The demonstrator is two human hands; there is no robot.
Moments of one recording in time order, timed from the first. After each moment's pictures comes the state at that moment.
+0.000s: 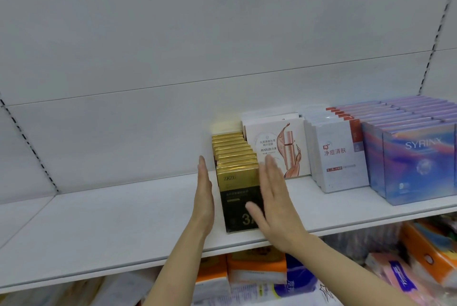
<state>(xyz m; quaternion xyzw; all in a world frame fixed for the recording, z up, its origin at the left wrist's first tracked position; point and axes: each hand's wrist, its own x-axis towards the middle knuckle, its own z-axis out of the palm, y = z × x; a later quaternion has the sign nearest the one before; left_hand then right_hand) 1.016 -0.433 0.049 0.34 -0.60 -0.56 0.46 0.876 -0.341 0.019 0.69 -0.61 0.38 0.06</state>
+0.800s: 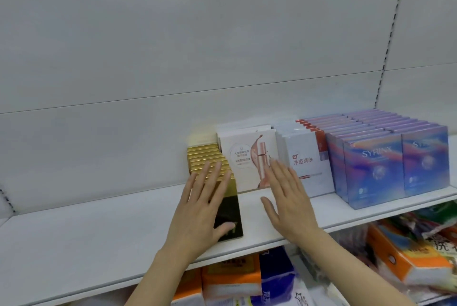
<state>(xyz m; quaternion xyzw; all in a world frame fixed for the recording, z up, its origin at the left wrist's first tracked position) 1.015 -0.415 0.046 0.28 -0.90 0.22 0.26 0.794 -0.322 0.021 0.62 -0.70 0.27 0.24</state>
